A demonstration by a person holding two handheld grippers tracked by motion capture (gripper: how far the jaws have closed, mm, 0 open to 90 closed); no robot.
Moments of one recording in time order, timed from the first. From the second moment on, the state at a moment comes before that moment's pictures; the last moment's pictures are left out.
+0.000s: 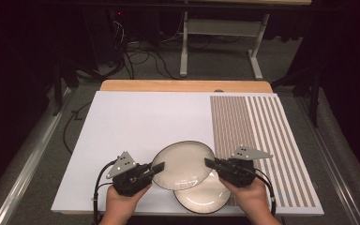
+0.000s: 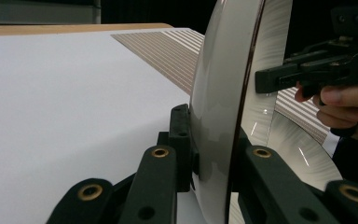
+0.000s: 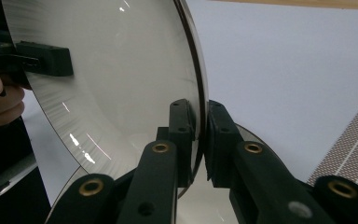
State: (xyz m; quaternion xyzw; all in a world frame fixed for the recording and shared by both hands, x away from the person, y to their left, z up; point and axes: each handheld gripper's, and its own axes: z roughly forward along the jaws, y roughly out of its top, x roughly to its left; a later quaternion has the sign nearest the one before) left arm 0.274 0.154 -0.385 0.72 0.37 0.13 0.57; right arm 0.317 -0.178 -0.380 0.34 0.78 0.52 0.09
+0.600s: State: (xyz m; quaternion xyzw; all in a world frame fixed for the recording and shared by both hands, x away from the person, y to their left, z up) left arm 0.306 0.103 -0.350 0.74 0.36 0.13 0.55; right arm 0.325 -0.222 -0.350 0.36 0.76 0.52 0.14
